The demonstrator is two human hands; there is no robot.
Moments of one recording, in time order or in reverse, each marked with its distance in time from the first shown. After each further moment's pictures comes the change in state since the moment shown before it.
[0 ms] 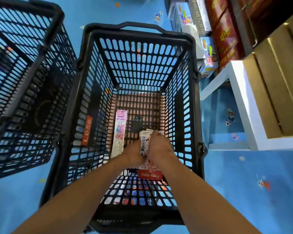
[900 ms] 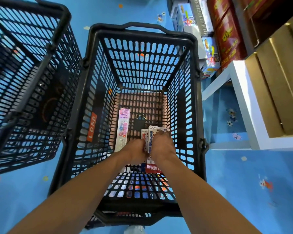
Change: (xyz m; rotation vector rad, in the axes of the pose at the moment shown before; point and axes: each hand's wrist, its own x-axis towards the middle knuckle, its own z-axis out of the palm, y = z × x) left_hand -0.015 0.010 -0.014 0.072 -0.040 0.015; right_hand -0.013 0.003 0.003 -0.056 0.078 0.012
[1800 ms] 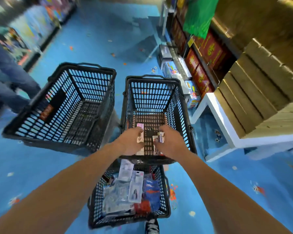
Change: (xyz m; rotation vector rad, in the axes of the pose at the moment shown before) left_hand -0.258 0.018 -0.091 0.174 0.300 0.229; right_hand -0.236 -0.007 -0.064 0.372 0.381 -0.443
